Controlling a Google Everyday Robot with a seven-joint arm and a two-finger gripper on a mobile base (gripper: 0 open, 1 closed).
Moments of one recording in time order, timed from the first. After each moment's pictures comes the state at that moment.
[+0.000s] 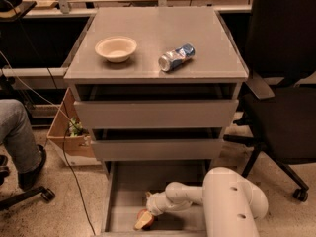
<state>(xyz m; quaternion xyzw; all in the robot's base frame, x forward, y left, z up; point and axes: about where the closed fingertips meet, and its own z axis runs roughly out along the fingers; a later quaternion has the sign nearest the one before) 0.536 0.086 0.128 -0.51 0.76 0.32 0.23</state>
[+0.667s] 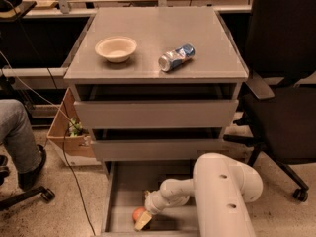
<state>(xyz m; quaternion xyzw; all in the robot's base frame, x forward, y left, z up) 0.528 0.079 0.145 -0.56 0.76 0.27 0.20</state>
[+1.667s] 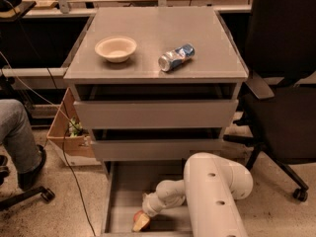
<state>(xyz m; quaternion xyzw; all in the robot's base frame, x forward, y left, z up) 0.518 0.093 0.126 -0.57 0.76 0.27 0.18</state>
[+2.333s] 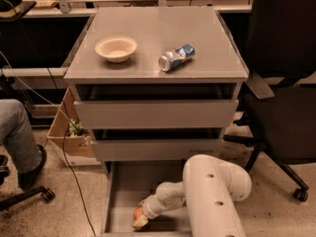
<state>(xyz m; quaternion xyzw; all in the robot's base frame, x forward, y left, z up) 0.516 0.090 0.116 -0.56 0.76 0.27 0.17</state>
